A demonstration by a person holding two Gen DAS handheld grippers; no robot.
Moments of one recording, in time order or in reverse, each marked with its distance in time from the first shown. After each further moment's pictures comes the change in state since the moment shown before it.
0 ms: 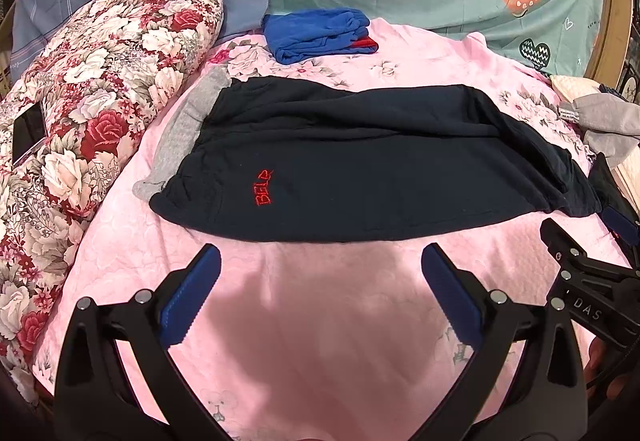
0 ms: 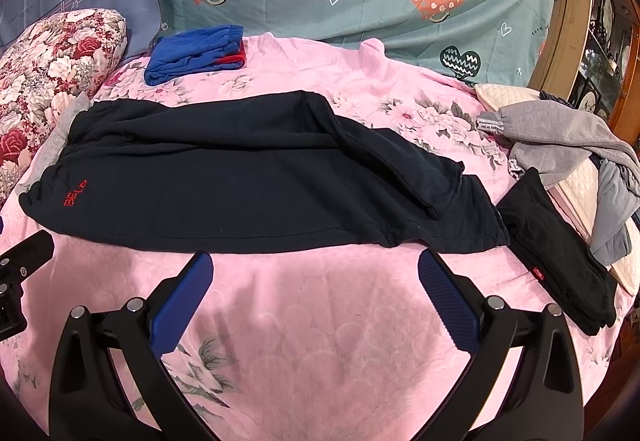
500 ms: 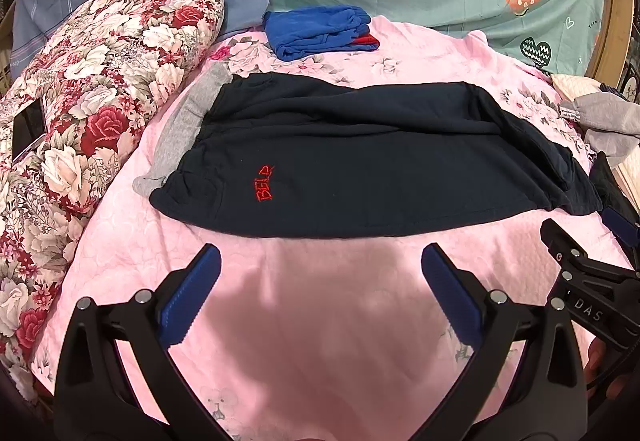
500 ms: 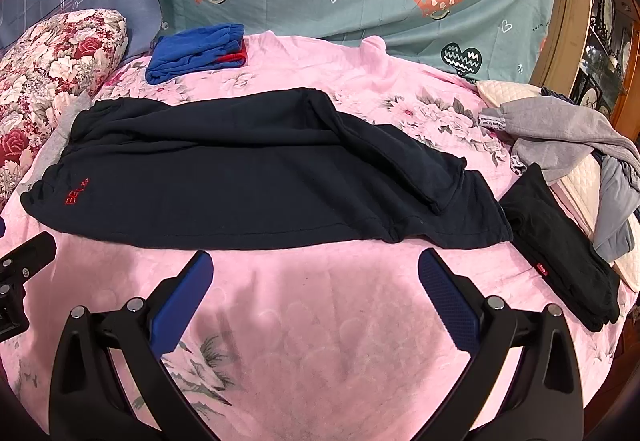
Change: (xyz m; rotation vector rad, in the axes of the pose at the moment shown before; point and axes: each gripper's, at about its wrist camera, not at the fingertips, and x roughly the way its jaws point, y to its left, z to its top) left arm 0.001 0.002 -0.001 -0.020 -0.002 -0.015; right arm 0.002 0.000 -0.003 0.006 0.005 0.007
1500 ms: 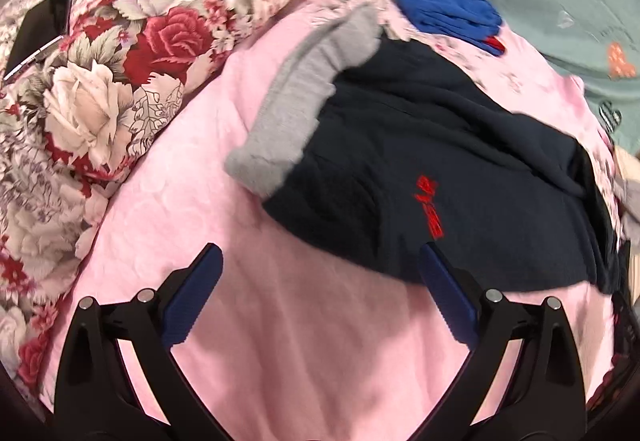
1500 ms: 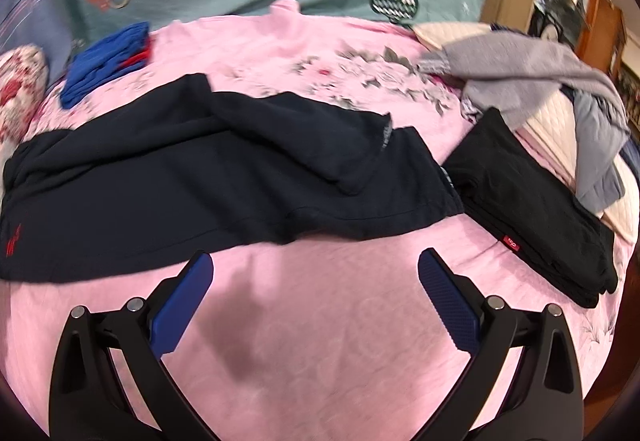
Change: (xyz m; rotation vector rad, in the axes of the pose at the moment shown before) left arm 0.077 0.143 0.030 -0.330 0.224 0.020; right arm 0.049 -0.090 0.003 0.203 0.121 -0.110
